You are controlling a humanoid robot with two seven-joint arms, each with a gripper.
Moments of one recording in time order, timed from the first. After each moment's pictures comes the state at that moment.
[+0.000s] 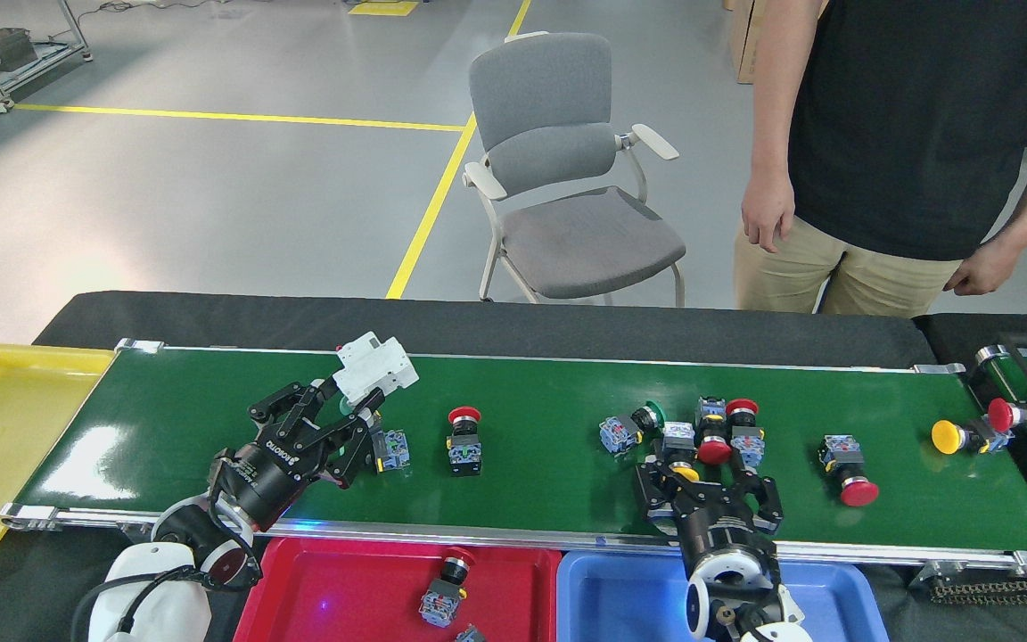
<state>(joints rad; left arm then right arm) -0.36 0.18 -0.05 -1.15 -1.49 -0.67 0.18 -0.18 0.06 0.29 -1.37 1.32 0.32 0.21</state>
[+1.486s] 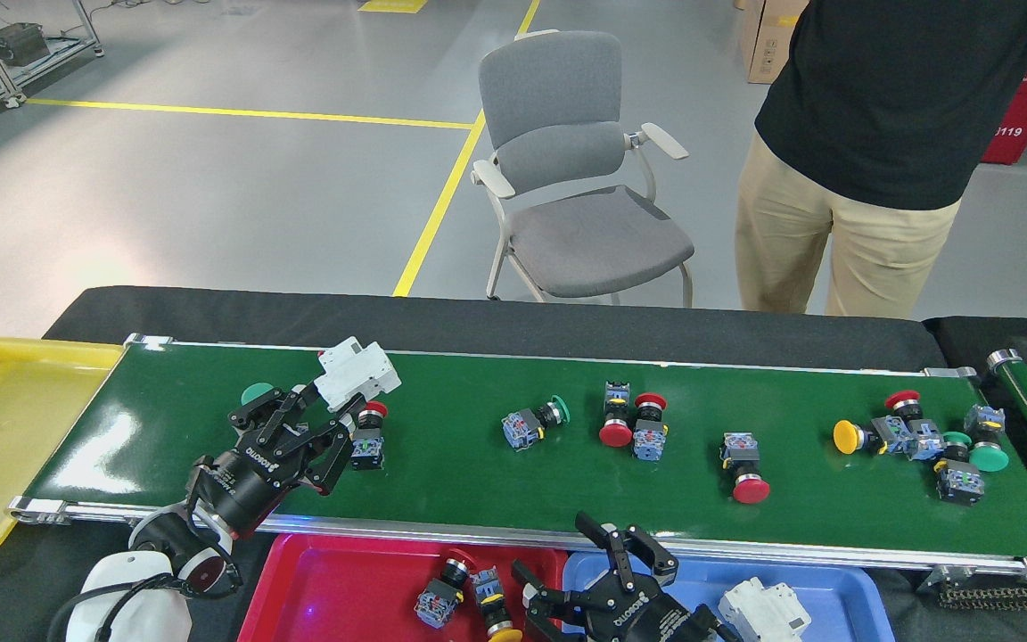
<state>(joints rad) -0.31 0.20 0.00 -1.20 -1.49 -0.70 0.18 0.04 0.07 0.11 -1.74 1.26 -0.30 0.25</state>
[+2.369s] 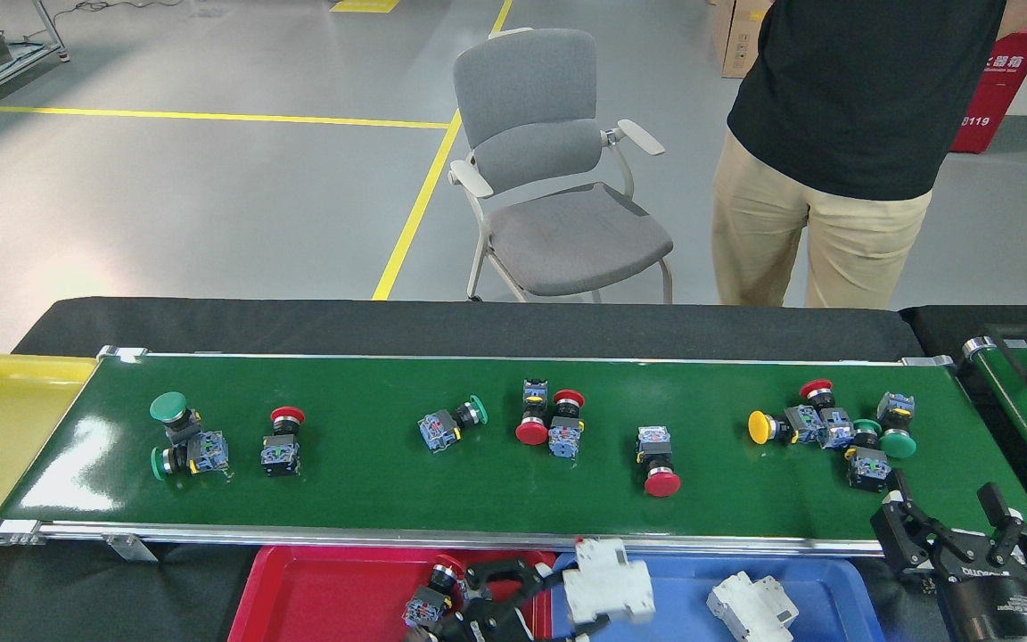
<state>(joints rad) 0.03 -0.02 -0.44 -1.62 -1.74 -0.68 -0.03 0.09 -0.02 -0.43 -1.68 1.26 -0.24 0.15</state>
